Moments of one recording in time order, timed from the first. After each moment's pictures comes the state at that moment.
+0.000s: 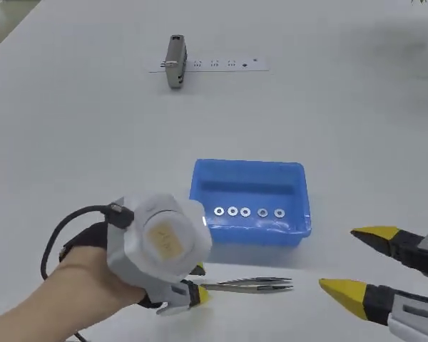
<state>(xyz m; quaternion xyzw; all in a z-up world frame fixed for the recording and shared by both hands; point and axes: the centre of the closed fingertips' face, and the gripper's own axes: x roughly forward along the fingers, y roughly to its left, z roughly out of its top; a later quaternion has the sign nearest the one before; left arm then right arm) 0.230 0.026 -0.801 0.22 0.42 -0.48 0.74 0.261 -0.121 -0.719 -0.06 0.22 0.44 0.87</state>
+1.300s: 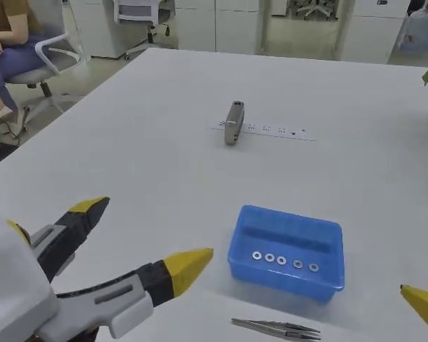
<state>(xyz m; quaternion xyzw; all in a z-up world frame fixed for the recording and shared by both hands) 0.228 0.124 -0.625 -0.06 0.08 -0.16 0.98 0.284 -0.169 -0.650 -0.04 0.10 0.31 0.94</state>
